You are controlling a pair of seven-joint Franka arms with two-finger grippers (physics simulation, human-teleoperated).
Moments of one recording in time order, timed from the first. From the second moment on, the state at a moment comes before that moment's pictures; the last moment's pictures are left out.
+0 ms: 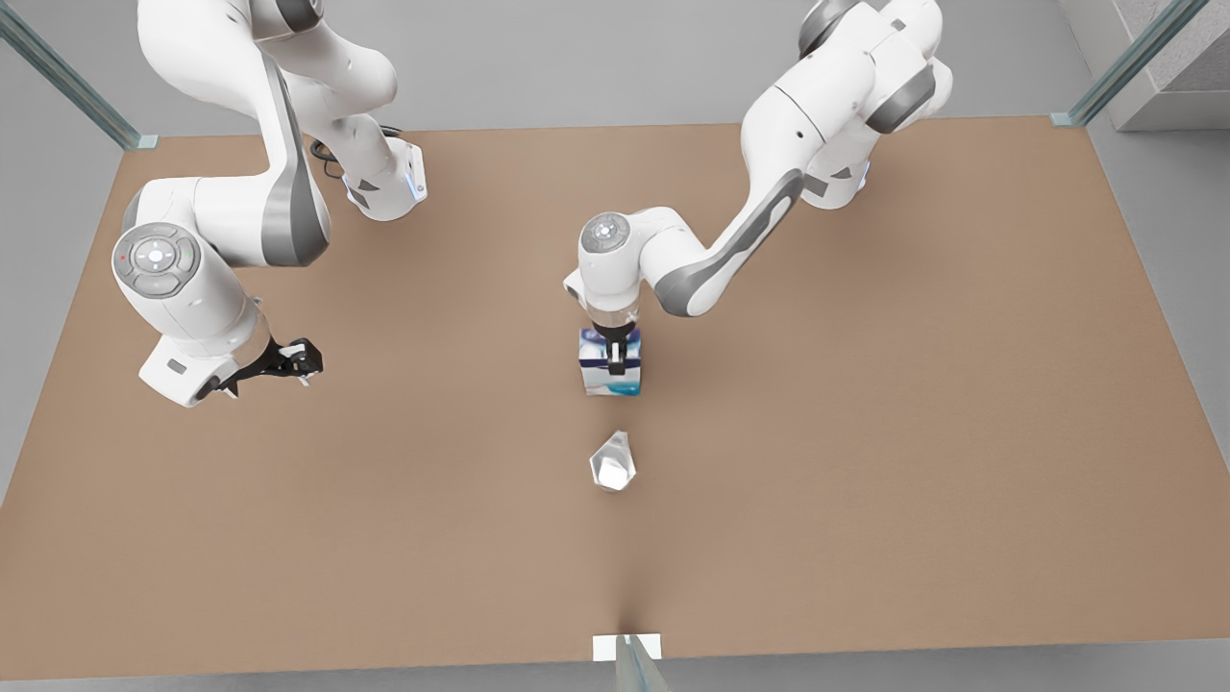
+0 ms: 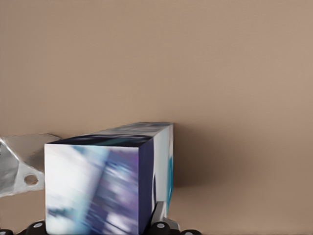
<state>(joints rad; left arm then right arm) -0.51 0.62 -0.43 -1.55 0.50 2.15 0.48 0.23 0.19 -0.09 -1.51 -0.18 1.70 -0.07</state>
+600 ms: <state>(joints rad) -0.50 0.61 -0.43 -1.56 0.46 2.15 0.46 0.23 0.19 -0.09 -1.51 -0.18 1.70 -0.07</state>
